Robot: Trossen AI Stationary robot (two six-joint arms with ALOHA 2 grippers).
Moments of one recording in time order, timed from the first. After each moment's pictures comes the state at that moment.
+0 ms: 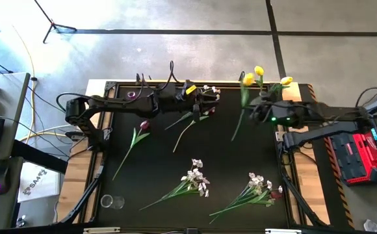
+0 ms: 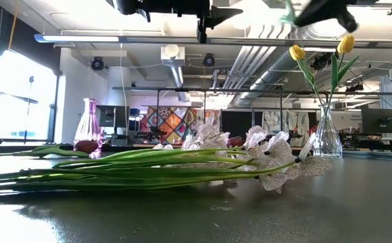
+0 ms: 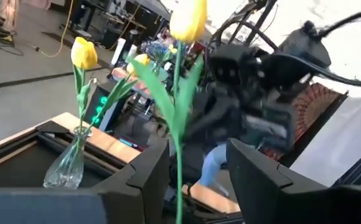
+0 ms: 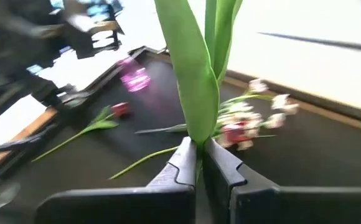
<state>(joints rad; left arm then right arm) 0.18 1.70 1.26 0.48 0.07 -0.49 0.07 0.81 0.99 -0.75 0.57 0.74</state>
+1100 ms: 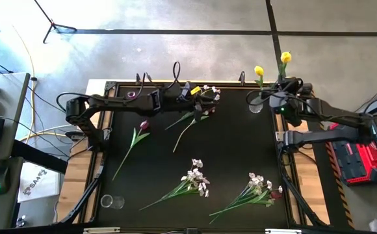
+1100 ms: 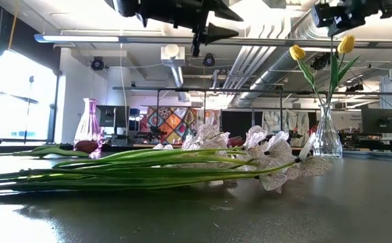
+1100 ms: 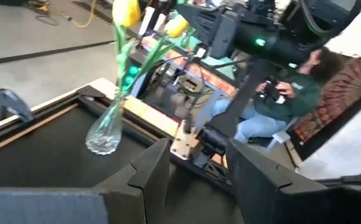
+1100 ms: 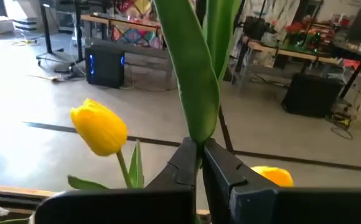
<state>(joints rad) 0.21 1.70 1.26 0.31 0.04 -0.47 -0.18 0.79 0.96 -0.89 1.33 0.55</state>
